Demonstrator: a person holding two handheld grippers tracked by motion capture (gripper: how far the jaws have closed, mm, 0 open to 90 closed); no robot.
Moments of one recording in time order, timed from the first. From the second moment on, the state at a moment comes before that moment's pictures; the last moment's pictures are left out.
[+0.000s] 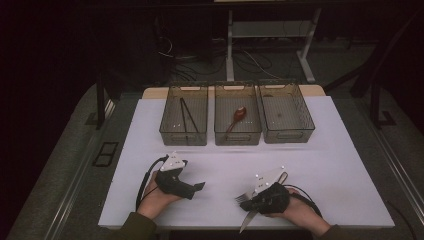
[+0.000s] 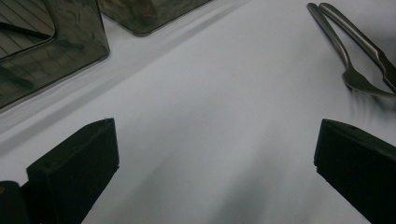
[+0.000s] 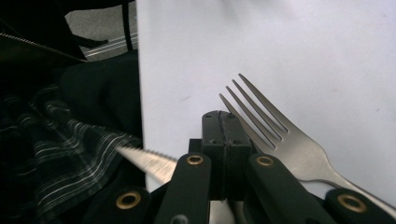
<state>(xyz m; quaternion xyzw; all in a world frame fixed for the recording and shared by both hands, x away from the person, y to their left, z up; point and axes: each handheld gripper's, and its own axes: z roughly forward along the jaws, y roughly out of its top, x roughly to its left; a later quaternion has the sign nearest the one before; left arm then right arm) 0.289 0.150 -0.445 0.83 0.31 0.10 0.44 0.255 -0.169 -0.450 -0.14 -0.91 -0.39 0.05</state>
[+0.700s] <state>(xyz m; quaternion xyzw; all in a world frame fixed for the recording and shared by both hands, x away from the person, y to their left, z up) 0.289 0.153 -0.444 0.83 0.31 0.10 0.45 0.297 -0.147 -0.450 -0.16 -0.91 -0.38 0.00</state>
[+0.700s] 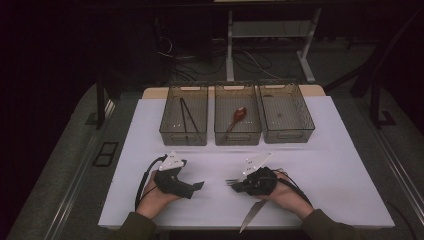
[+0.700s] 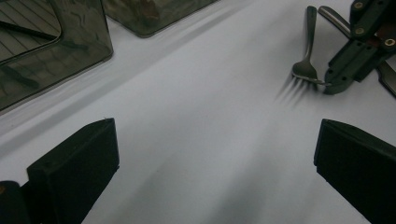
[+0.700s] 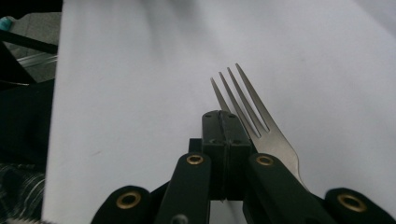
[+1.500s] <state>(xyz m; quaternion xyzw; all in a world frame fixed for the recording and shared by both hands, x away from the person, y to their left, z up) 0.290 0.152 -0.445 0.83 0.31 0.09 0.45 0.351 -0.132 -0.452 -0.23 -0.89 -0.39 -0.03</state>
